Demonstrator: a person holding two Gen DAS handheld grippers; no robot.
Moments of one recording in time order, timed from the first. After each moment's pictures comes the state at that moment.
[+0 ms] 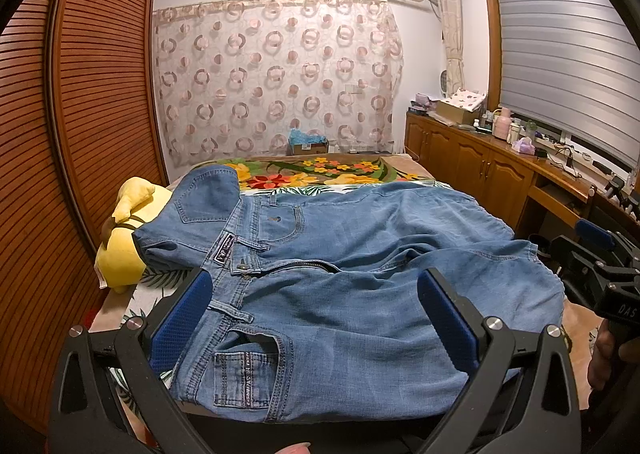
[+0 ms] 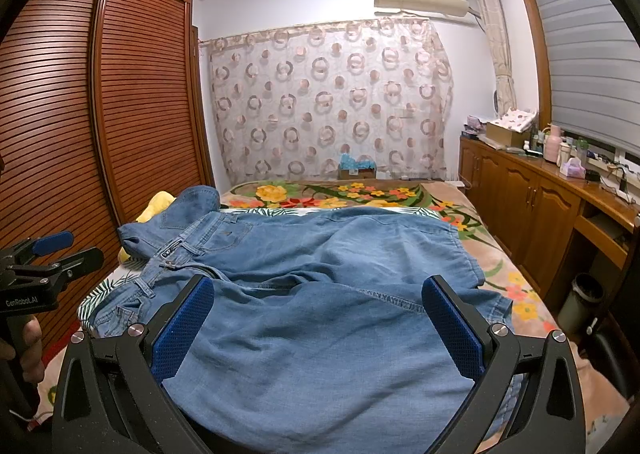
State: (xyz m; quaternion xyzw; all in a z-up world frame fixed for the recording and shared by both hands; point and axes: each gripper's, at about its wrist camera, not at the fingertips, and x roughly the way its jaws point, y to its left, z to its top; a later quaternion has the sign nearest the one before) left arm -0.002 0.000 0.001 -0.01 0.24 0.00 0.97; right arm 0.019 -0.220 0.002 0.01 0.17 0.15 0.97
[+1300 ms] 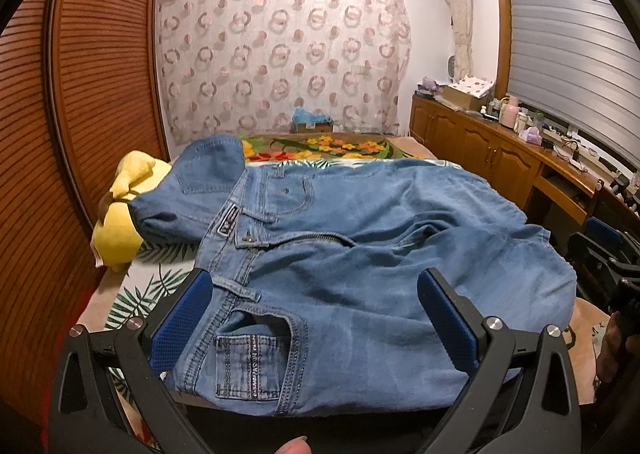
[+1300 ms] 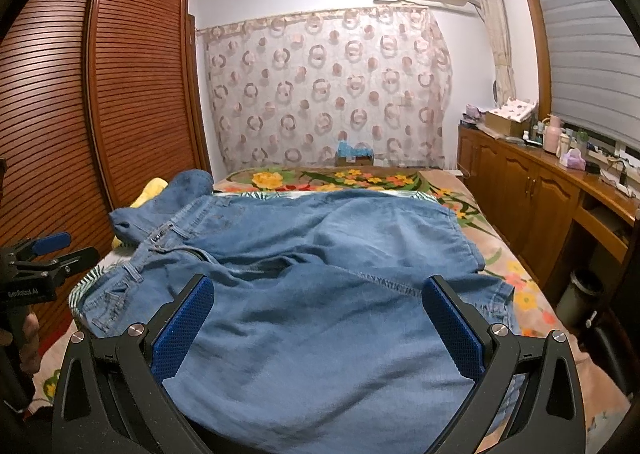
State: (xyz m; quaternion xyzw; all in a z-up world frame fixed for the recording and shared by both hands) left arm 0.014 0.020 -0.029 -0.02 0.28 0.00 0.96; right arm 0.030 -0.220 -0.012 0.00 0.19 0.15 0.97
